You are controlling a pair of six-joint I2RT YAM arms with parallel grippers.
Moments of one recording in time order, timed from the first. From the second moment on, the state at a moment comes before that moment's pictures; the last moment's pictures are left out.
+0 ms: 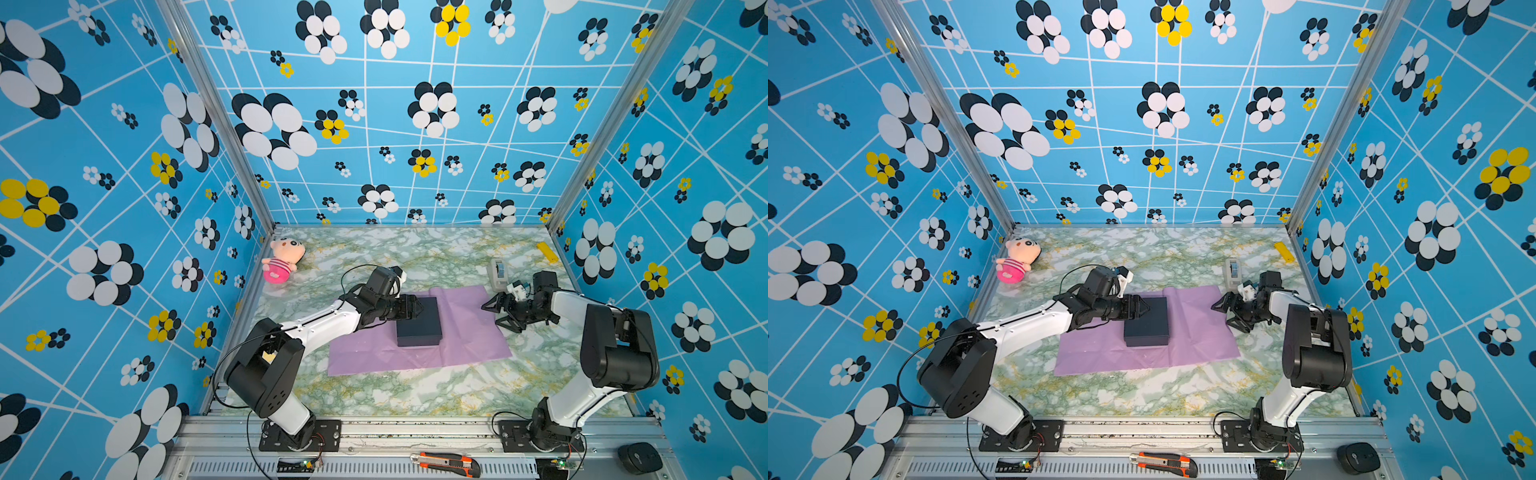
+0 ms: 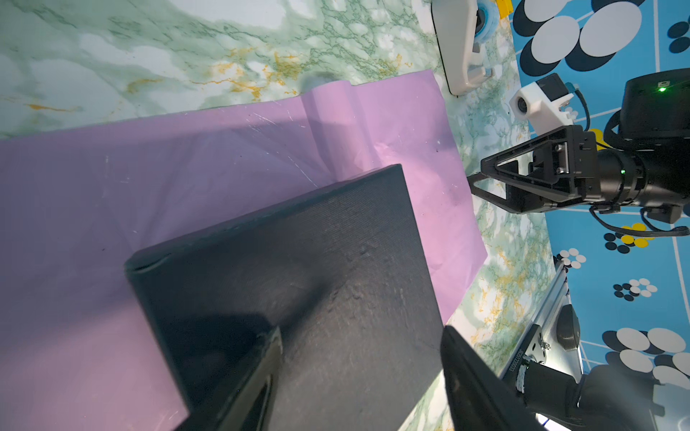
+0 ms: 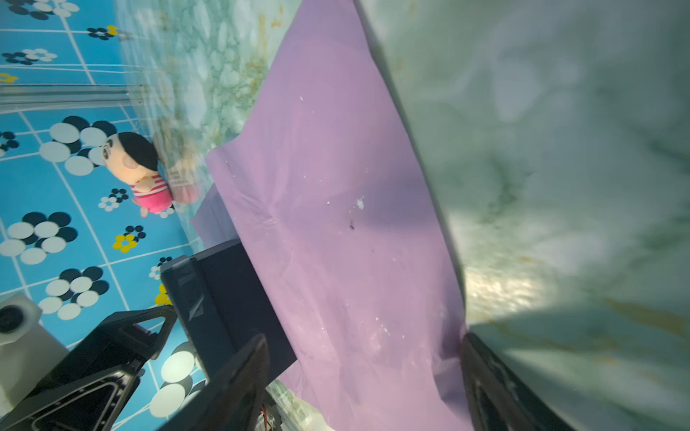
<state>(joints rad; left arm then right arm) -0.62 1.59 0.95 -0.13 0.37 -0.62 -0.14 1.71 0.88 -0.48 -0.75 0.32</state>
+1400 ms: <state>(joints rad) -0.62 1.61 0.95 -0.09 0.37 -0.62 -0.09 1.59 0.99 -0.79 -0.63 0.14</state>
